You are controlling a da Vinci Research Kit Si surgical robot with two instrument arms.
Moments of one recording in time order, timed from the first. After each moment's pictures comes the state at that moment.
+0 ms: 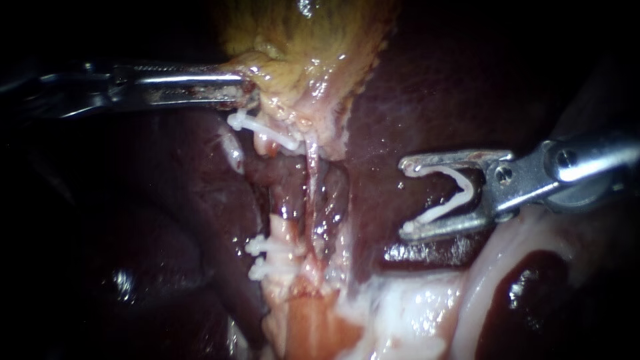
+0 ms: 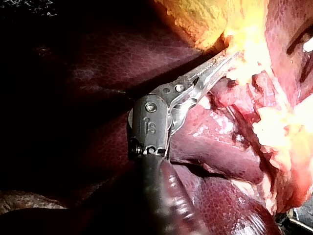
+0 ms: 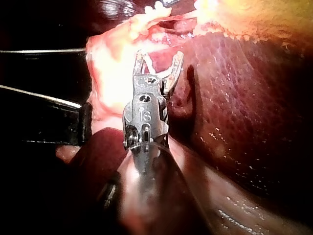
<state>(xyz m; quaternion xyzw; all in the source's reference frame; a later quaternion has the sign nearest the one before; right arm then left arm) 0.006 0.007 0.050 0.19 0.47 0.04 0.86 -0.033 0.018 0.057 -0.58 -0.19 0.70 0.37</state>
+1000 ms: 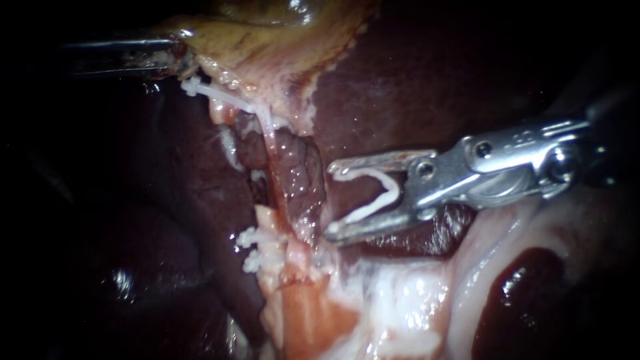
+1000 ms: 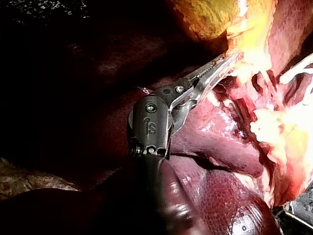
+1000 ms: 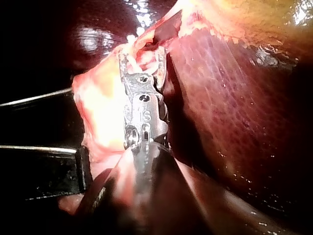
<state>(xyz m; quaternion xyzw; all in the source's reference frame) 0.016 0.006 0.053 0.27 0.49 0.09 0.82 -0.026 0.020 0.050 -0.59 -0.19 0.68 0.38</state>
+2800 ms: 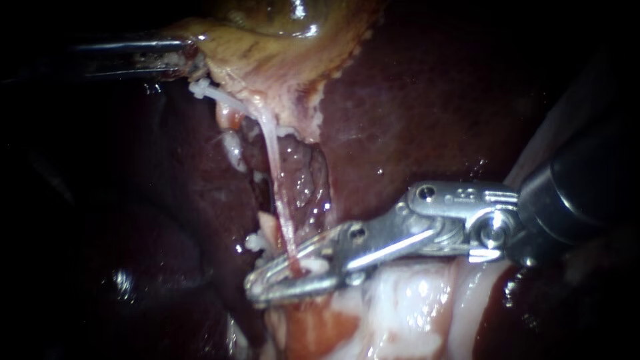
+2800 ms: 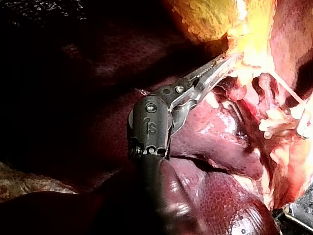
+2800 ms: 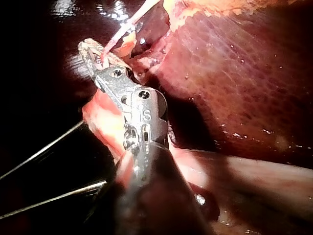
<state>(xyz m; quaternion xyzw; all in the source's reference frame) 0.020 0.002 0.054 0.46 0.54 0.10 0.70 -0.027 0.020 0.050 -0.59 -0.18 0.68 0.39</state>
